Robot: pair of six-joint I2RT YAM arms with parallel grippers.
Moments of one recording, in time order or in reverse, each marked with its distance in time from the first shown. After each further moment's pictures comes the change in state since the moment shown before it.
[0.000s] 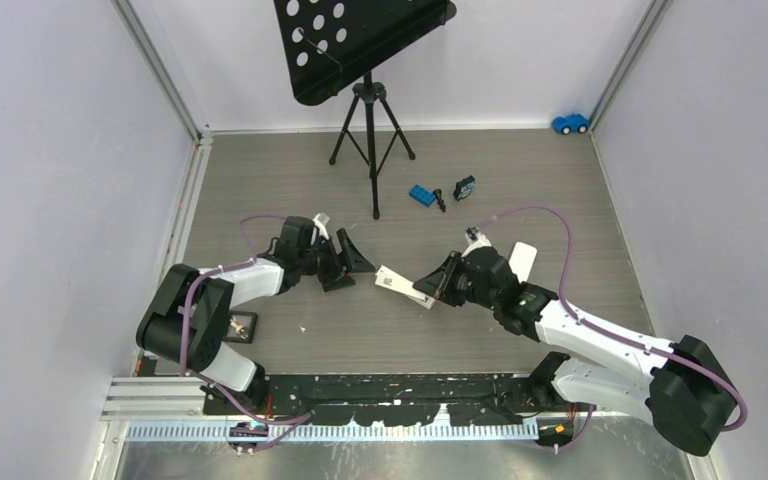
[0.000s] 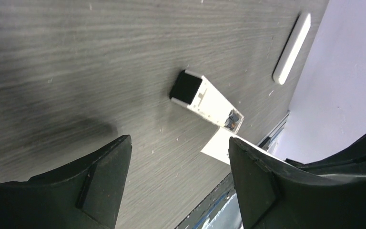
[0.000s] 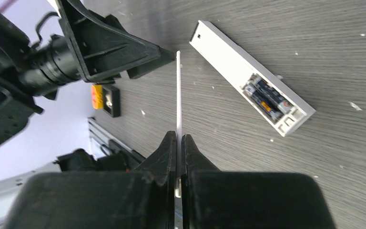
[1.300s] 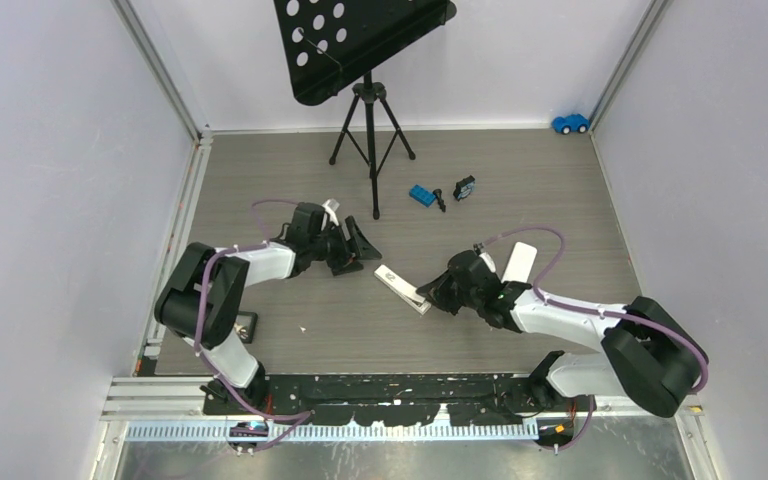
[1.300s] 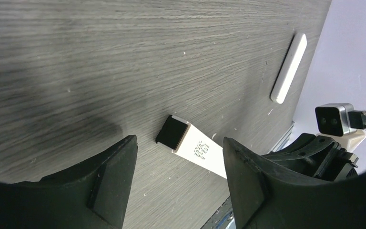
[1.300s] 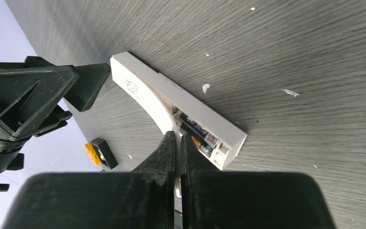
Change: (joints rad) left arm -0.018 0.145 0.132 0.057 -0.034 0.009; right arm -0.002 0.237 -0.021 0.042 0.125 0.370
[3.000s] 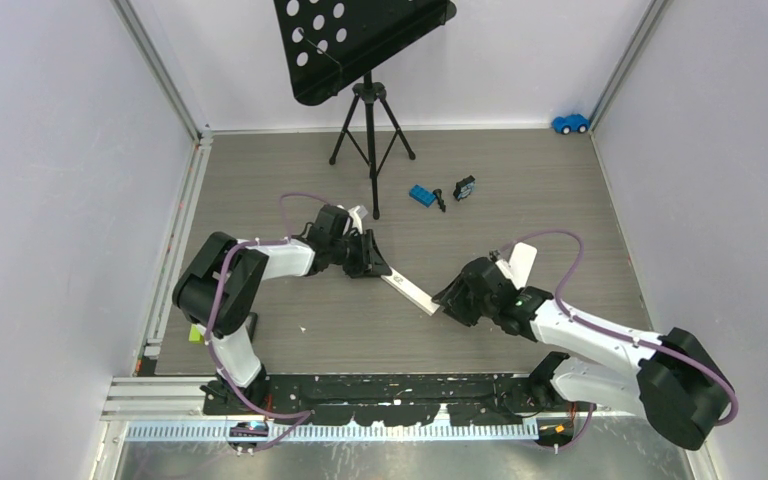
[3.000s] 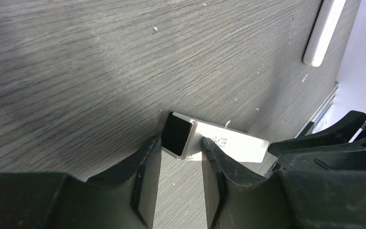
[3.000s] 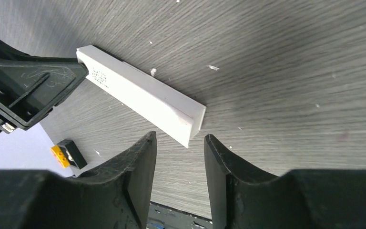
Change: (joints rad) left arm -0.120 0.116 0.091 -0.068 -0.004 0.174; right arm -0.018 -0.169 -0.026 -0.242 0.026 -0.052
